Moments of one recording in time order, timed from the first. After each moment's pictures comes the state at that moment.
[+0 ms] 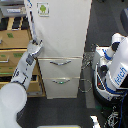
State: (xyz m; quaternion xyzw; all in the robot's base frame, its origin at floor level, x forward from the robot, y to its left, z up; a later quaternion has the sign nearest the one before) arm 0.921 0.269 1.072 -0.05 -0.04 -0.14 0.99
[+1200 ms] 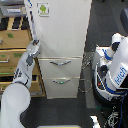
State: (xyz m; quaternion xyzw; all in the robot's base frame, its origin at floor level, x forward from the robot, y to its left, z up) arm 0.927 0.284 1.060 -0.06 -0.04 -0.12 0.99
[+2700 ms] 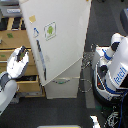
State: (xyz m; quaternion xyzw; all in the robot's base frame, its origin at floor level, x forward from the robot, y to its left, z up) arm 0.698 0.257 1.192 -0.04 -0.20 -0.29 0.94
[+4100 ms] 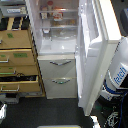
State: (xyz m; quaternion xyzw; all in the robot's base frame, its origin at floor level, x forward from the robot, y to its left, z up) arm 0.392 0.363 1.267 -0.06 -0.15 -0.31 0.94
